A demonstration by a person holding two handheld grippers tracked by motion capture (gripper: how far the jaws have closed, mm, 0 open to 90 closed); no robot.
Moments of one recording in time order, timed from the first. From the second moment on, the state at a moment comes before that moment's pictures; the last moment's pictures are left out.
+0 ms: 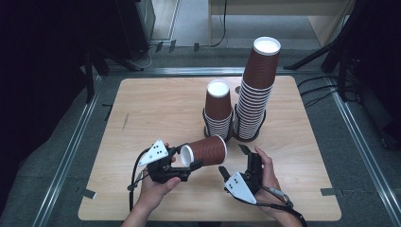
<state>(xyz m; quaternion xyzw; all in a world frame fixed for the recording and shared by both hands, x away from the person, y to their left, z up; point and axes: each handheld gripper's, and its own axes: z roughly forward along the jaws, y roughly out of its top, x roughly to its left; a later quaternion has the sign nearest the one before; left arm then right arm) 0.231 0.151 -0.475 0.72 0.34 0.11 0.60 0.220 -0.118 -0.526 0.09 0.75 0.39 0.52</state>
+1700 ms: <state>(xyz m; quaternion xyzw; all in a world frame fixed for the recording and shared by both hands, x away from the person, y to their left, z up) 0.228 0.157 -0.474 0.67 0.35 0.14 0.64 0.214 -0.112 -0.507 0.50 0.59 0.62 0.10</state>
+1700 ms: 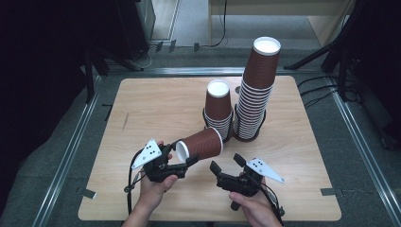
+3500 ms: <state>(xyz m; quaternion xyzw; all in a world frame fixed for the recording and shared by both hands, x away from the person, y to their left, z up) 0.225 0.139 -0.483 0.68 0.34 0.17 0.63 0.239 -0.074 -0.505 0.68 0.28 0.64 -0.21</state>
